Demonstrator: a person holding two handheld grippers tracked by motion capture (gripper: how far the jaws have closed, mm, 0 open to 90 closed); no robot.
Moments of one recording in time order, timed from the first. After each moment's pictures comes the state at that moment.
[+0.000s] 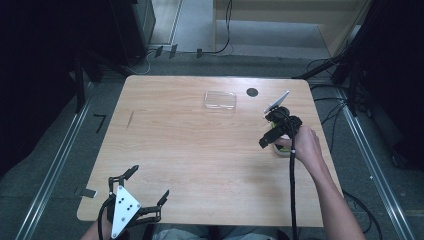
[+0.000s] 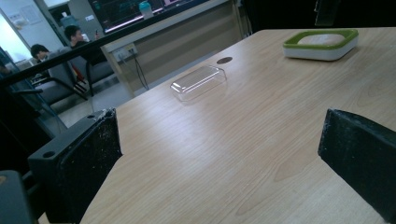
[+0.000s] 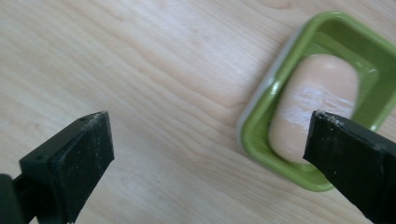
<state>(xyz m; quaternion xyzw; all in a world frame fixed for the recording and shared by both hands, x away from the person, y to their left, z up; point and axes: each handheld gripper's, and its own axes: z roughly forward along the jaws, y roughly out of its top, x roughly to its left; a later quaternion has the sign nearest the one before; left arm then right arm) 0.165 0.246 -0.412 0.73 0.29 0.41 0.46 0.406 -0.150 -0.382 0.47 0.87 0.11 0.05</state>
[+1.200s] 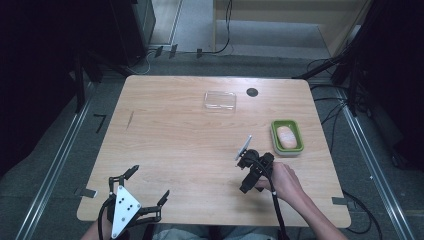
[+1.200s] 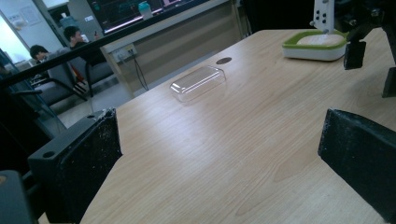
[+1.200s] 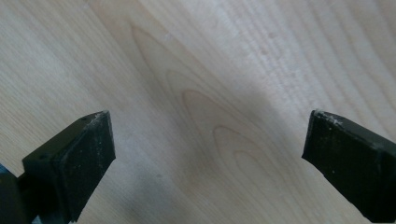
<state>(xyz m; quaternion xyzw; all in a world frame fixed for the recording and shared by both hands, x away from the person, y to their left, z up) 0.165 0.246 -0.411 0.73 0.29 0.41 0.46 0.322 -0.084 -0.447 0.35 0.94 0.05 0.01</state>
